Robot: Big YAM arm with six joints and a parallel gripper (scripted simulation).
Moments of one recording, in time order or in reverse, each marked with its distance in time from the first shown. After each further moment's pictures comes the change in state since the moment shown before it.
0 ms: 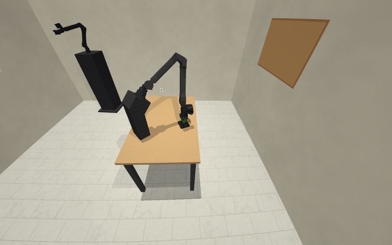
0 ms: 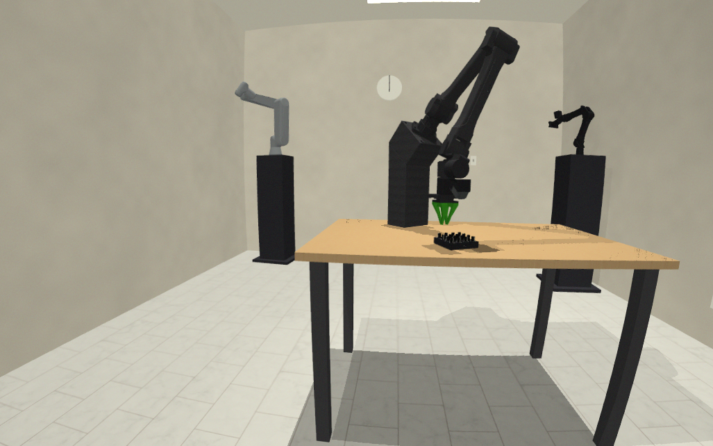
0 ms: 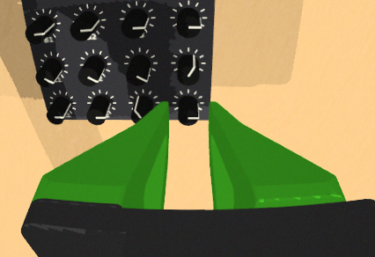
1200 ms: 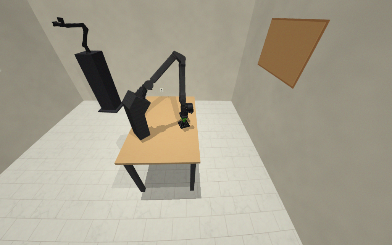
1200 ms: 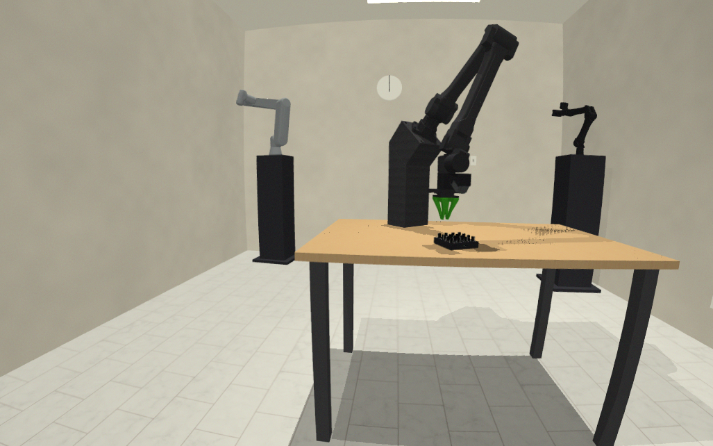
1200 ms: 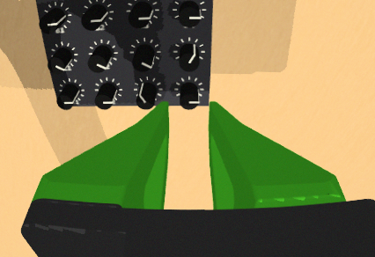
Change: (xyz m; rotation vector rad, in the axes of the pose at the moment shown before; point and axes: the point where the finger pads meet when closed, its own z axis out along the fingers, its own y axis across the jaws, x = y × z) arm -0.001 0.000 -0.017 0.000 -0.001 0.003
